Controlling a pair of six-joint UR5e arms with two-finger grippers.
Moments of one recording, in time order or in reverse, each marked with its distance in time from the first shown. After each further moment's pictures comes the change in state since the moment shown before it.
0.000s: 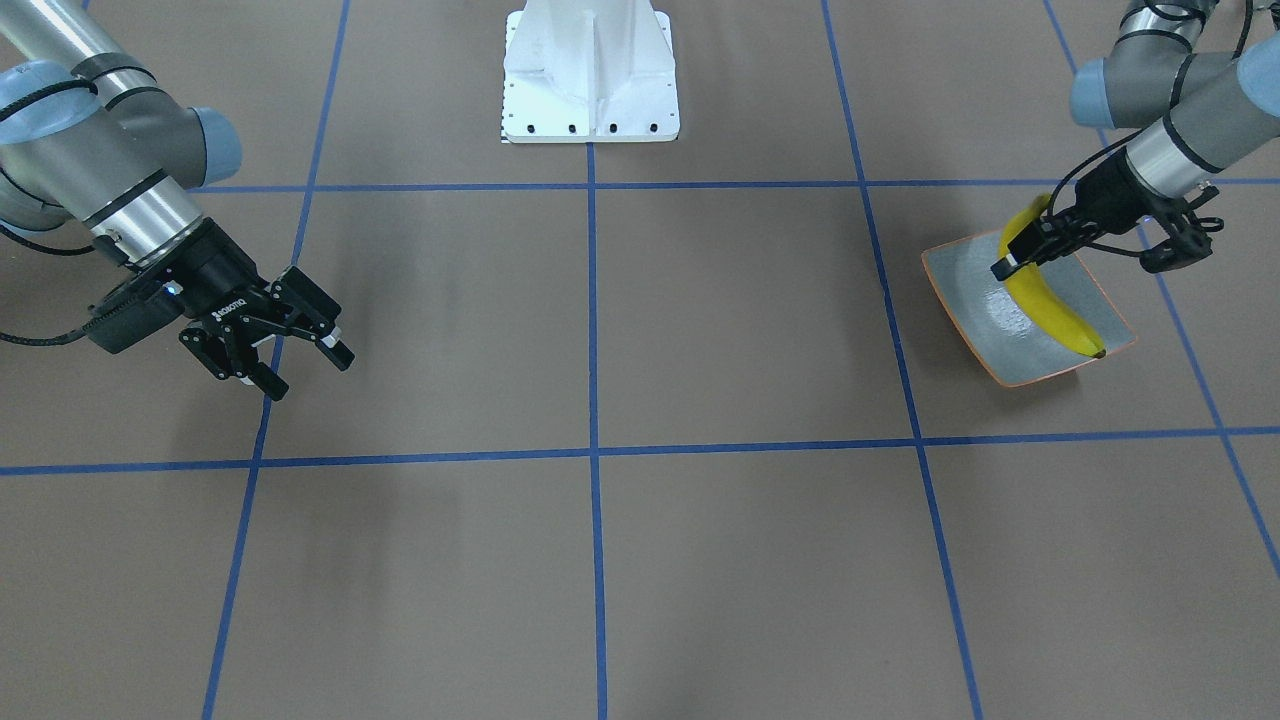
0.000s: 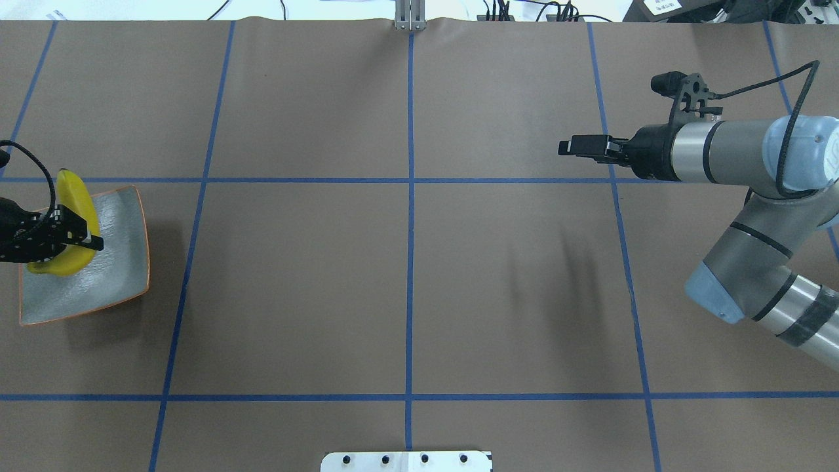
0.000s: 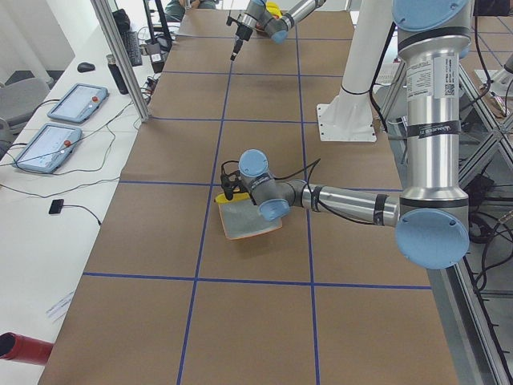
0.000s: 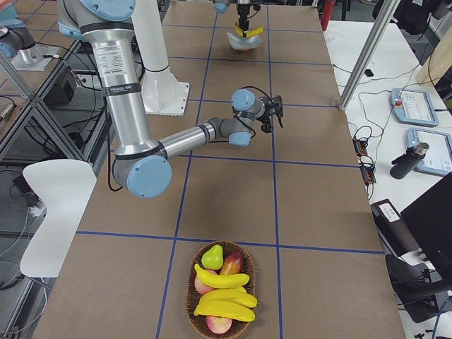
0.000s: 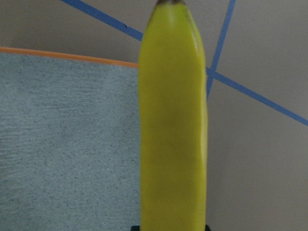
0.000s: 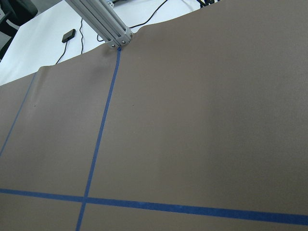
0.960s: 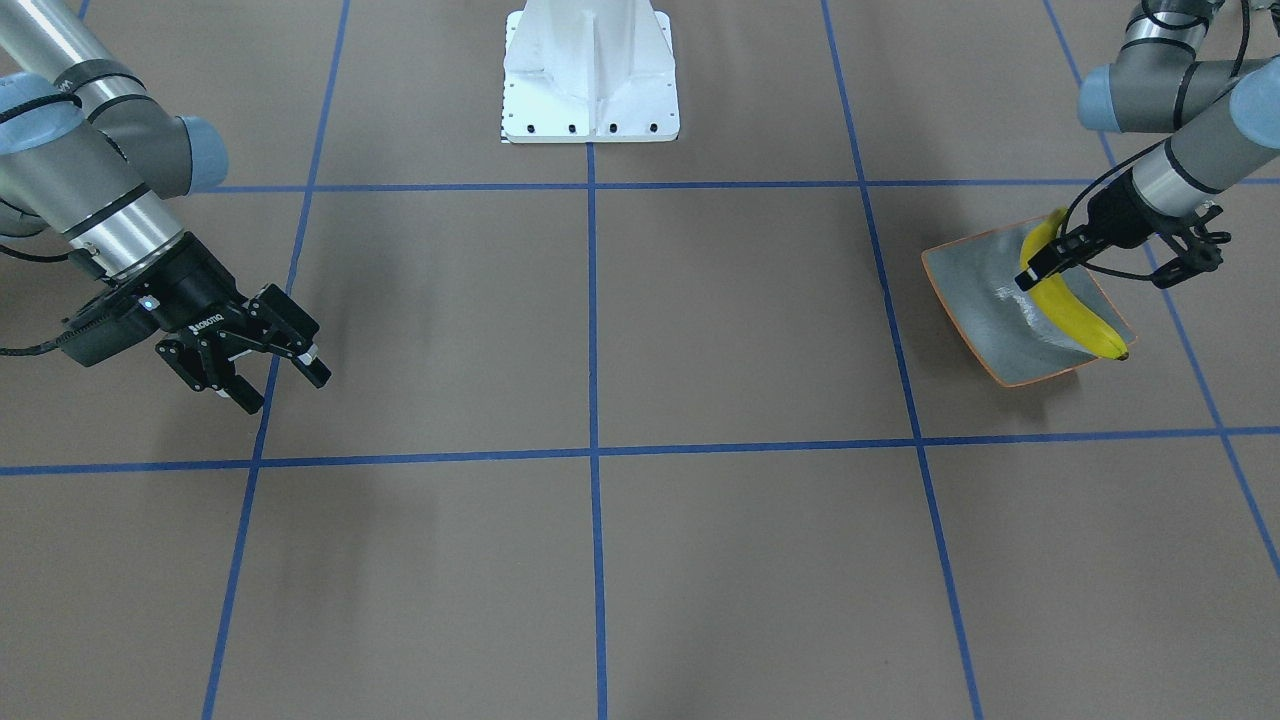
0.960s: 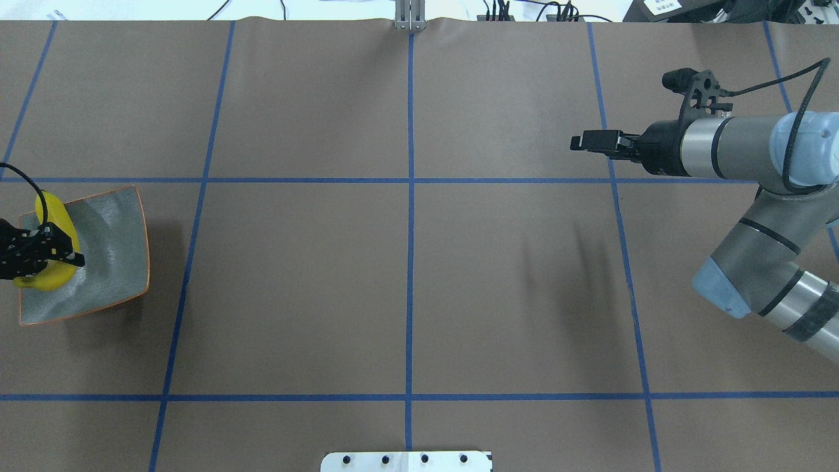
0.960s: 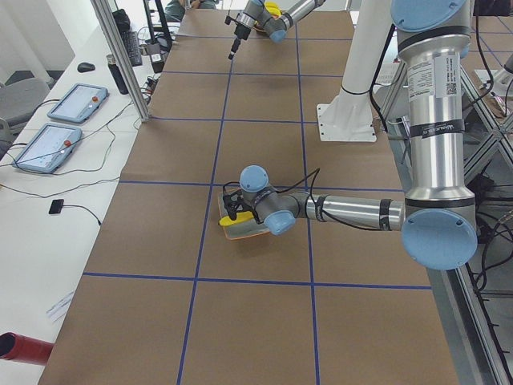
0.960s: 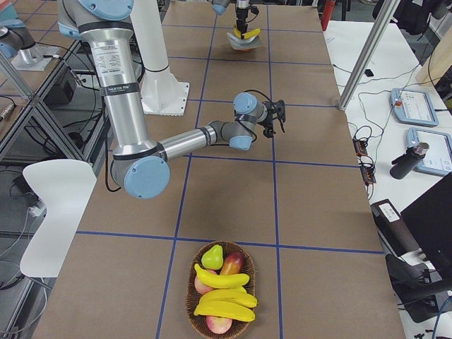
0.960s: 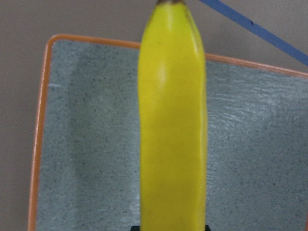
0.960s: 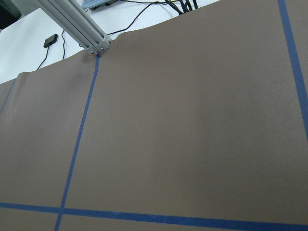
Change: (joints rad) left arm 0.013 0.025 0.065 0.037 0.036 0.019; right arm 0.018 -0.007 -0.016 -0.003 -0.003 0.000
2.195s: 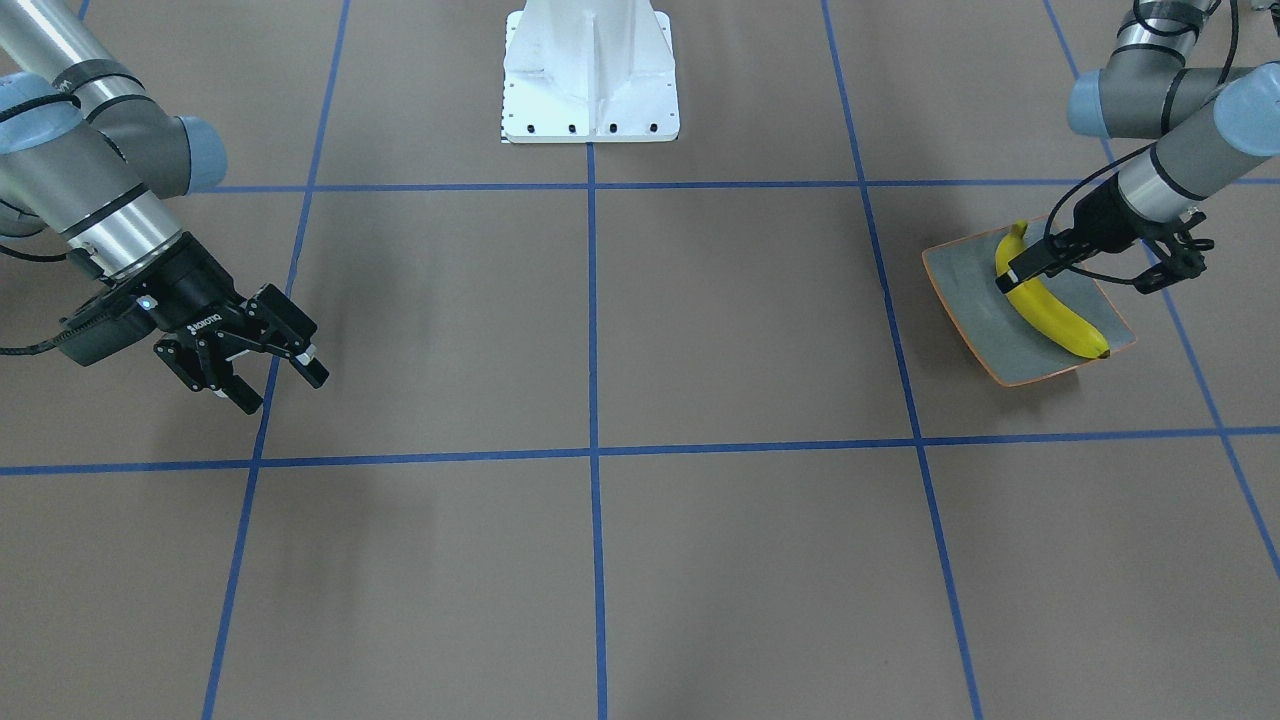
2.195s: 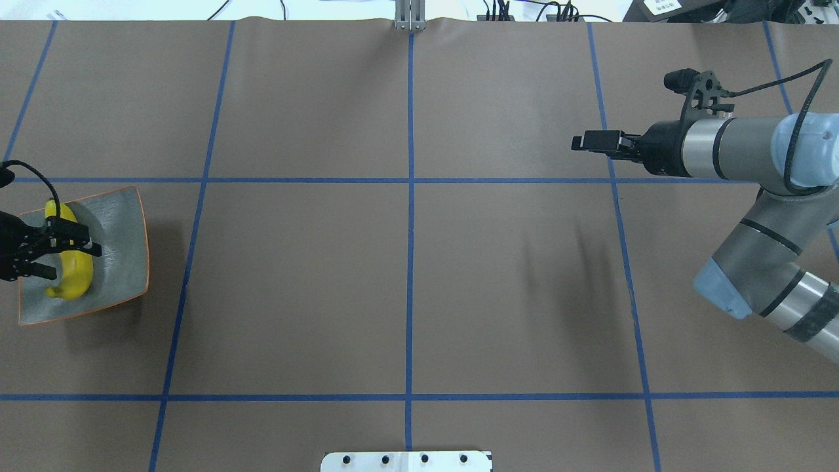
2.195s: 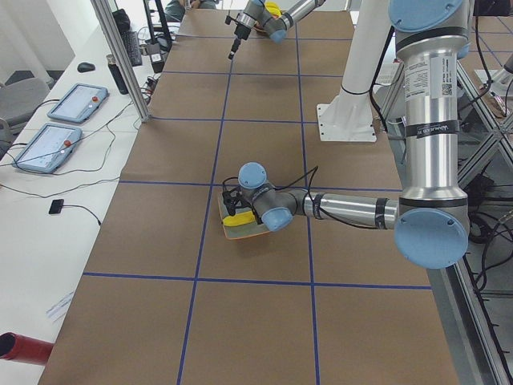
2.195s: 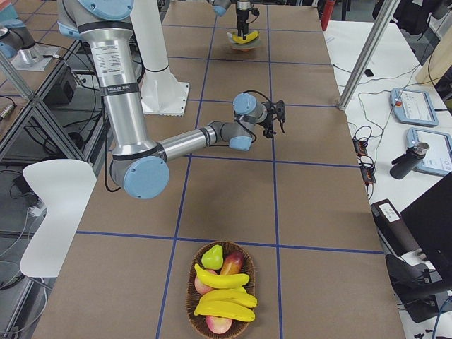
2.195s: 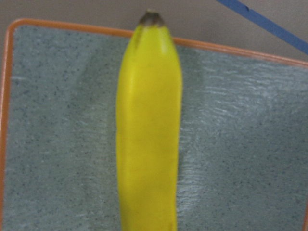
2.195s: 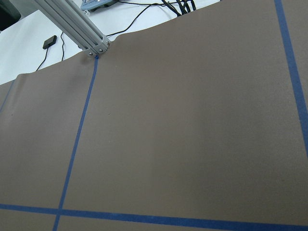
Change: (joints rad) left arm -0.016 -0.023 -0.015 -0.003 -0.037 0.015; right arm 0.002 -0.004 0.001 0.006 -0.002 0.000
